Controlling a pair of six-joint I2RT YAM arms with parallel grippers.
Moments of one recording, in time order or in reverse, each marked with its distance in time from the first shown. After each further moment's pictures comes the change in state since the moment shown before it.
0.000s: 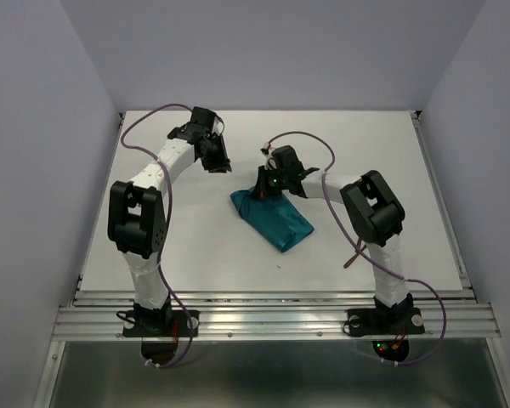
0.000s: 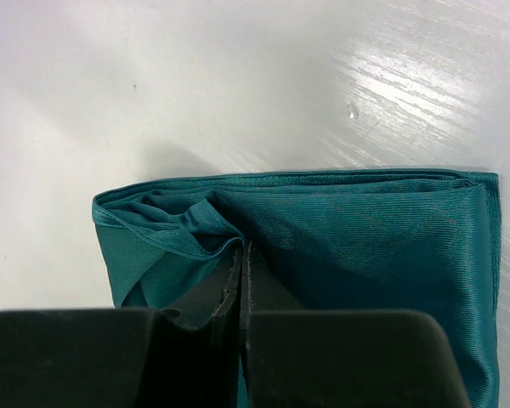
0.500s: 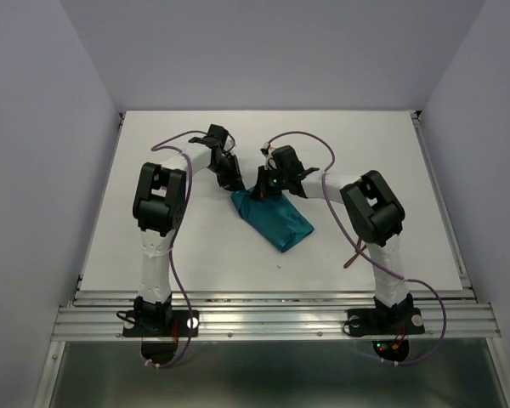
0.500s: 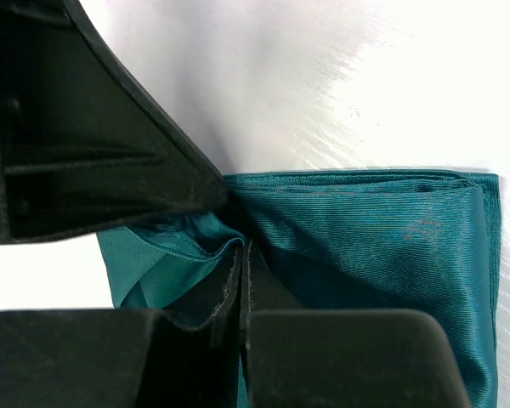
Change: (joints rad) left arm -0.005 0.278 0.047 0.003 0.261 -0.020; right arm 0.000 0.000 0.000 0.000 0.001 -0.007
